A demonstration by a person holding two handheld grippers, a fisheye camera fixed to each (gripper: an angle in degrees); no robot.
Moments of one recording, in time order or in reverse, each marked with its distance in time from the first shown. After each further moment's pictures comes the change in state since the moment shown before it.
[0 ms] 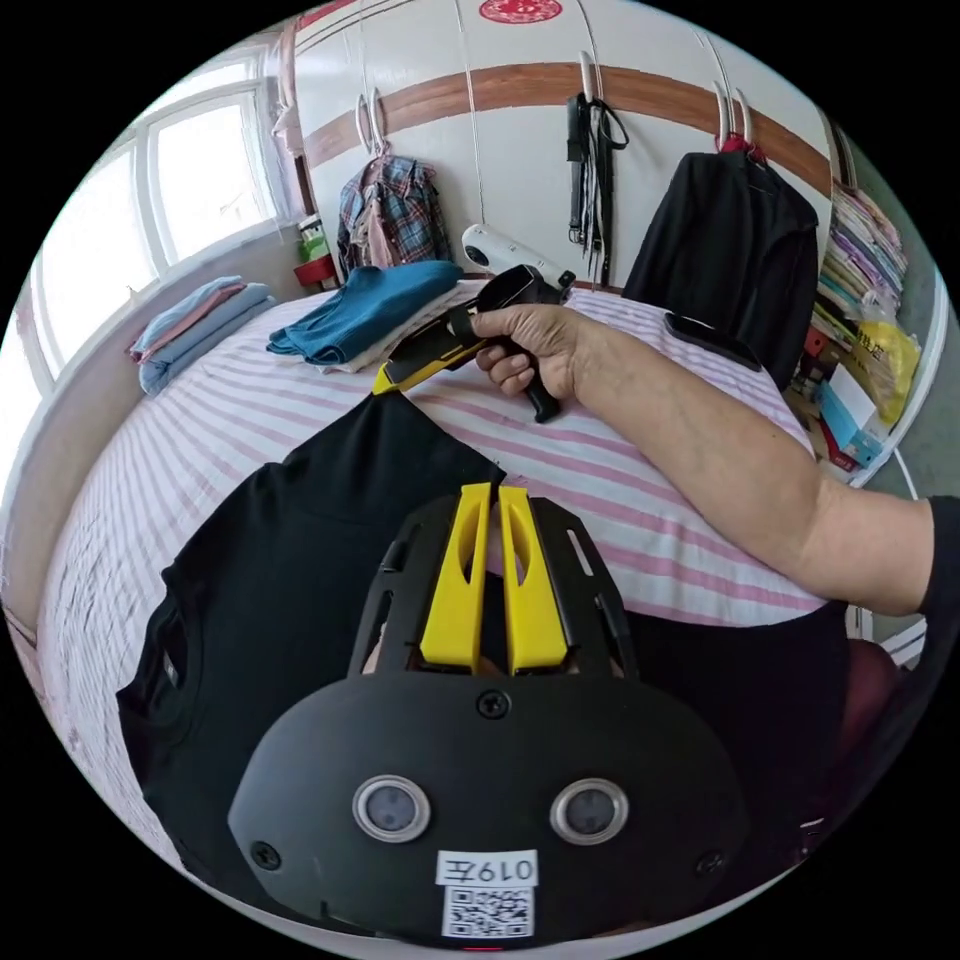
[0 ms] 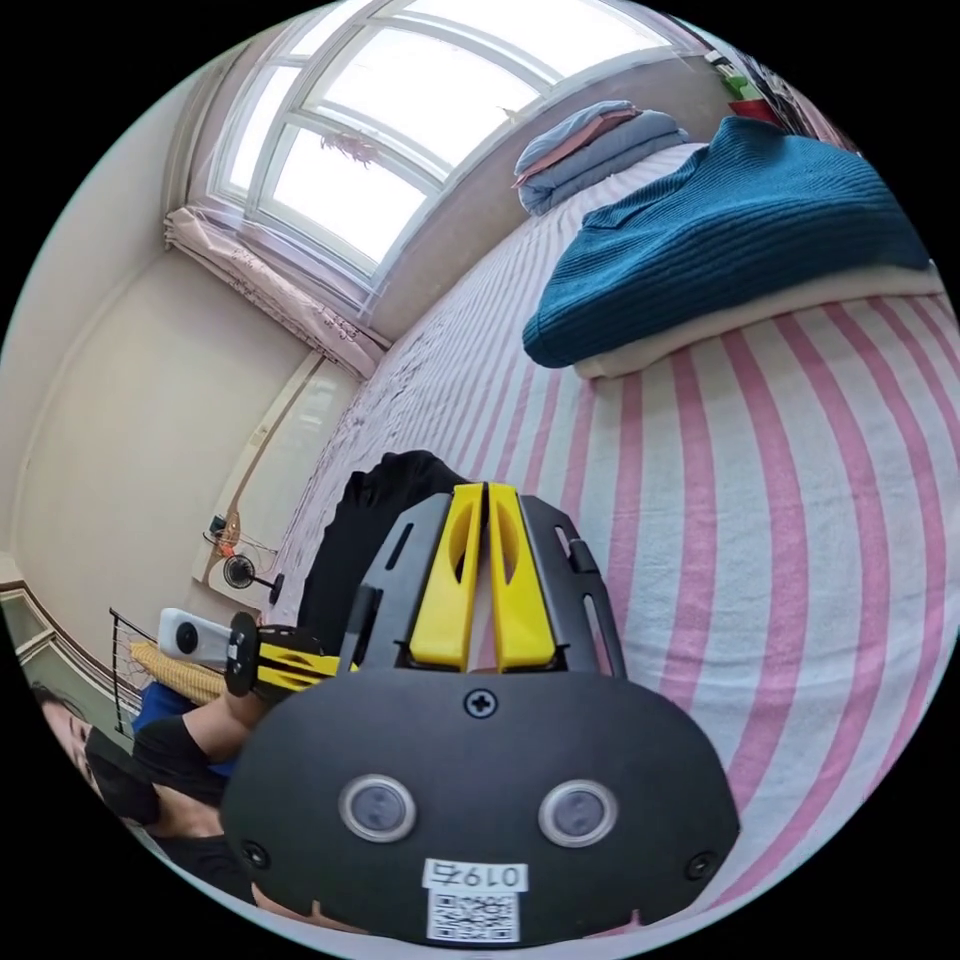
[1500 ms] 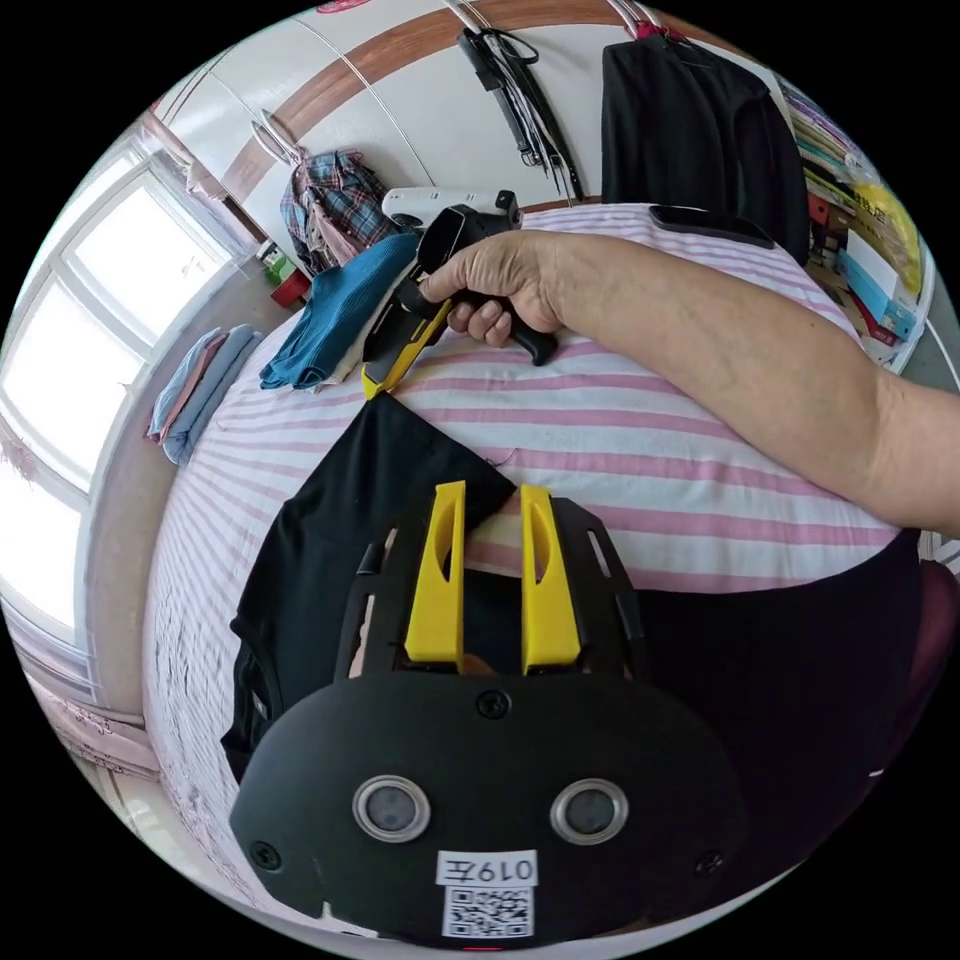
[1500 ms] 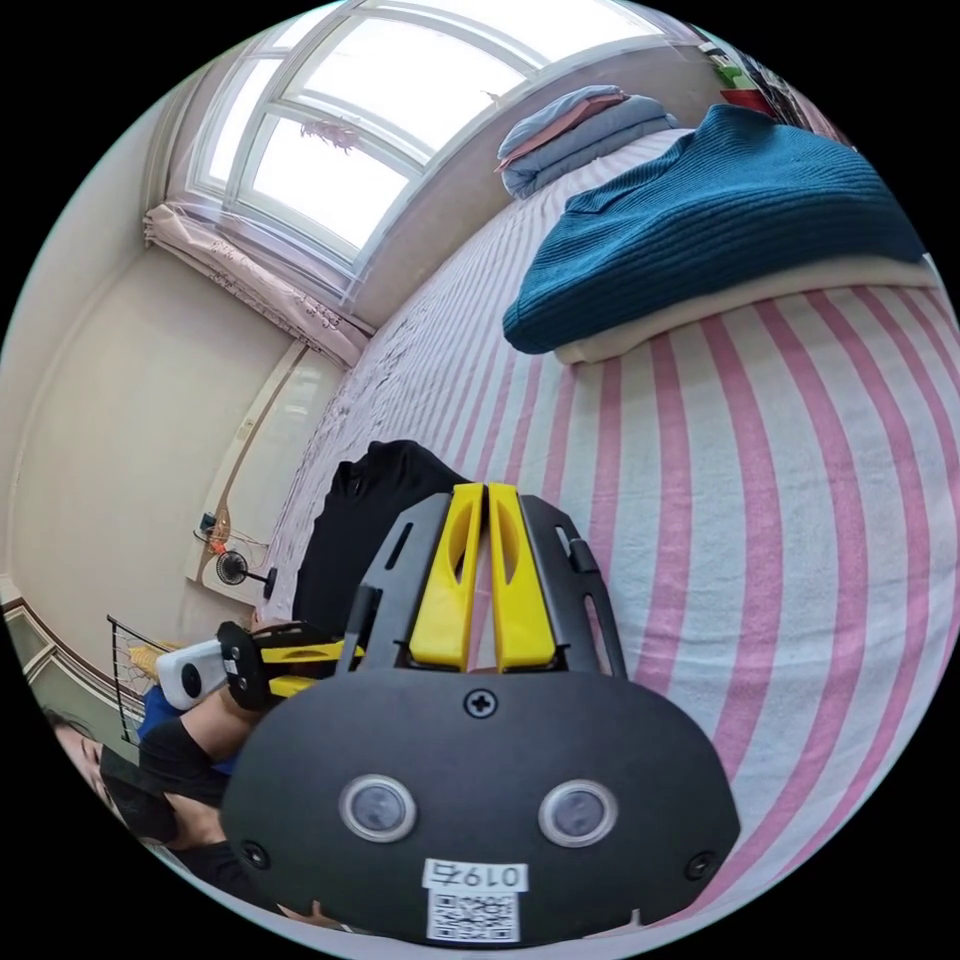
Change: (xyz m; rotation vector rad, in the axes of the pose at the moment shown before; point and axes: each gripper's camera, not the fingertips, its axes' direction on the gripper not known) left arm -0.003 -0.090 0.036 -0.161 -0.207 0.261; right arm -0.003 -0.034 -0.017 -0.043 0.035 0.025
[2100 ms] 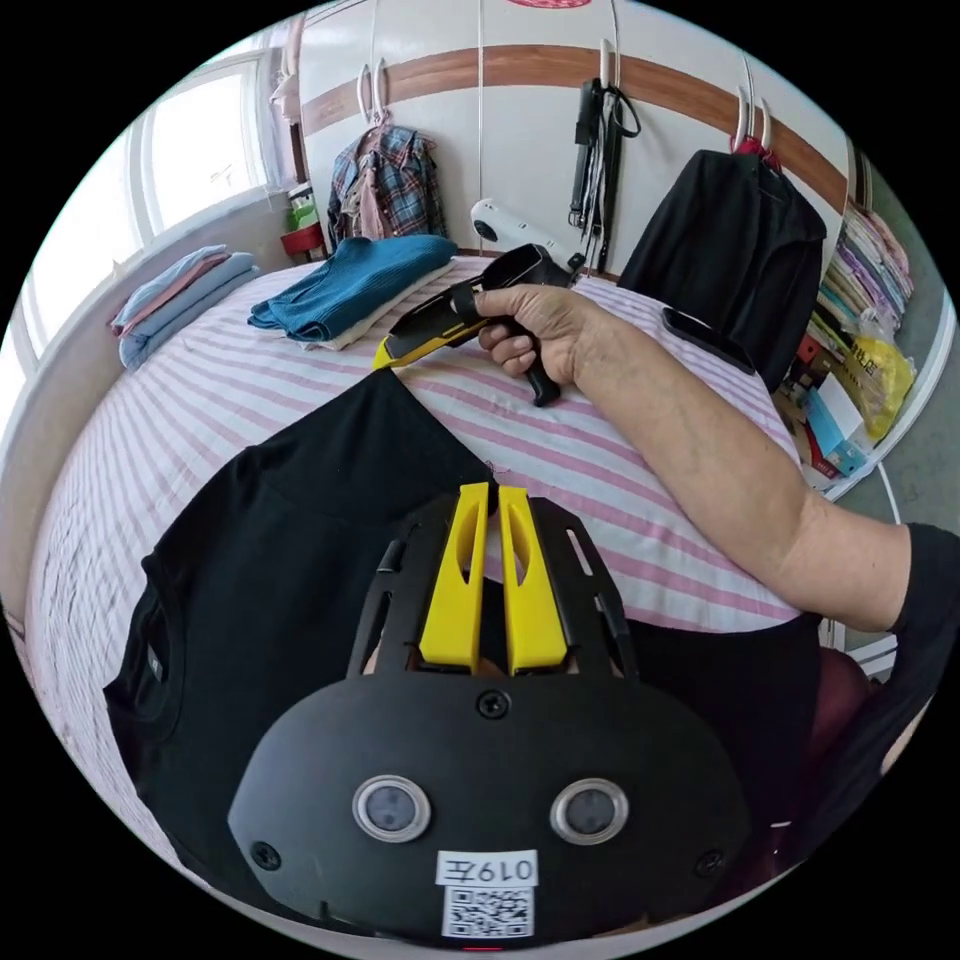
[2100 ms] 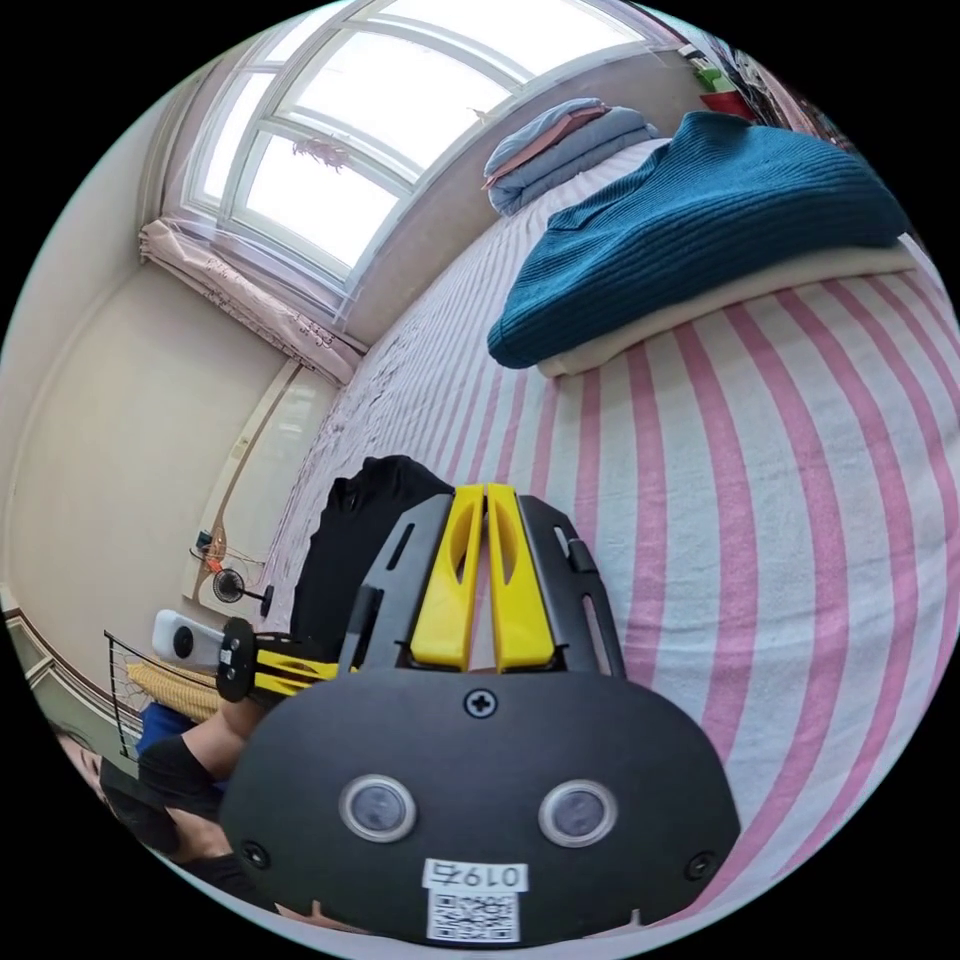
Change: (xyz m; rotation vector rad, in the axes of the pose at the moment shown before) left arm -0.075 0.046 -0.010 0.105 0.273 -0.289; right arm -0.006 -0.003 -0.020 0.053 0.019 0.021
